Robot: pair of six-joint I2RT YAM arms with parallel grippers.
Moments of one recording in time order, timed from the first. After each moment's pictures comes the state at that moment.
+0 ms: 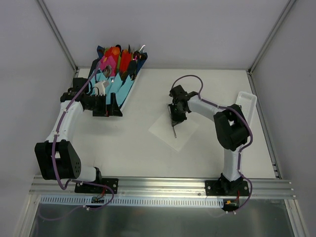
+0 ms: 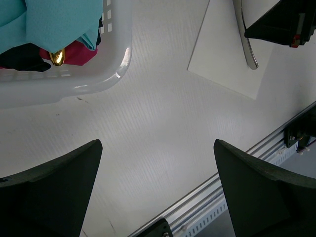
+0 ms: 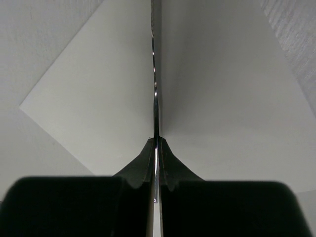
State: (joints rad) left arm 0.07 1.40 1.18 -0.86 0.64 0.06; right arm 0.59 1.98 1.42 -0.68 -0.10 0.37
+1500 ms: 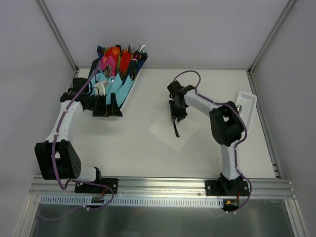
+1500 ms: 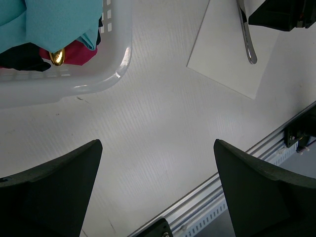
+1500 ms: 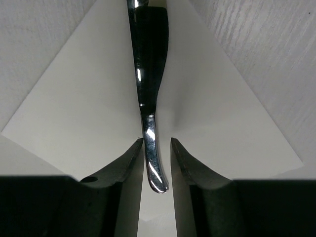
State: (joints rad) left arm 0.07 1.40 1.18 -0.86 0.64 0.06; right arm 0.57 2.08 1.61 -0.85 0.01 0.41
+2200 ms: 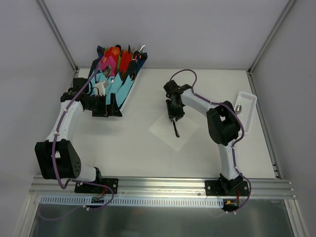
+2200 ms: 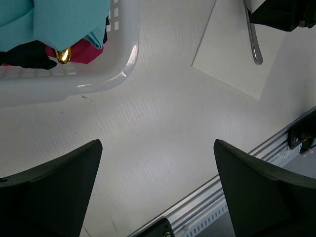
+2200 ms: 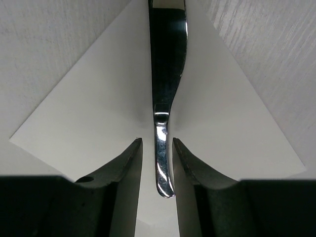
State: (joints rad) left arm 0.07 1.41 1.18 -0.86 0.62 0.06; right arm 0.60 2.13 1.68 -0.88 0.04 0.41
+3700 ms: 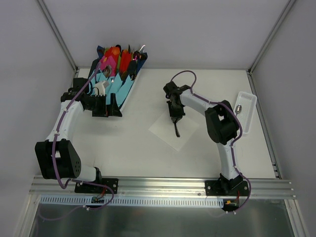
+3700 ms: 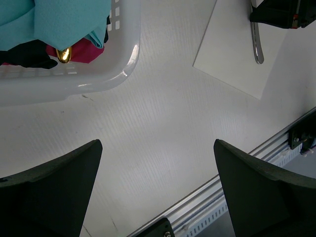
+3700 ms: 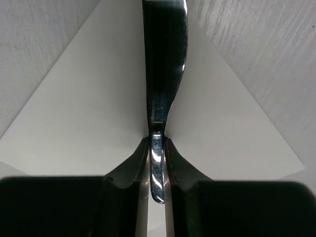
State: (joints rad) left arm 0.07 1.41 1.18 -0.86 0.62 0.06; right arm 0.60 2.16 1.69 -0.90 0.08 0.42
